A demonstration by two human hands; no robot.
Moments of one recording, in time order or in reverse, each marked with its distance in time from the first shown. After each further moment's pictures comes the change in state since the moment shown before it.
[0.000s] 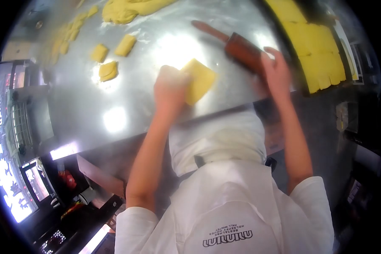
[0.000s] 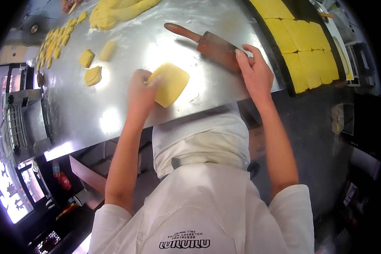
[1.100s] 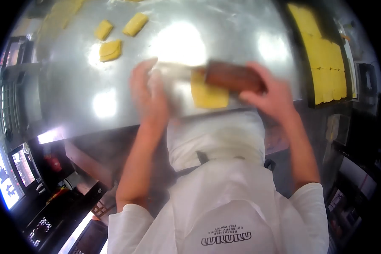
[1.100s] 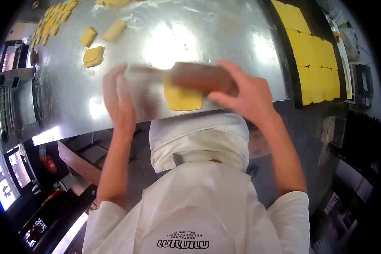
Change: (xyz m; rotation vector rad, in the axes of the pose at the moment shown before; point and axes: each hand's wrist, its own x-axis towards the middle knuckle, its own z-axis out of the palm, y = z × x) left_hand -0.035 -0.027 -0.055 -0.091 0.422 0.279; right_hand -0.037 -0.059 0.008 -0.235 -0.522 -0.415
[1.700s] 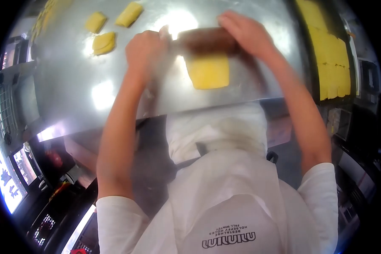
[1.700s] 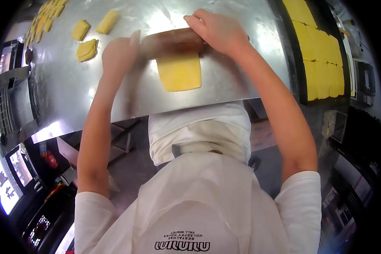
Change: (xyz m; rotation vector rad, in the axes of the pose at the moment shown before) left_hand 0.097 -0.049 0.041 0.790 -0.579 -0.030; right_hand 0.140 0.012 0.037 -0.008 -0.010 -0.045
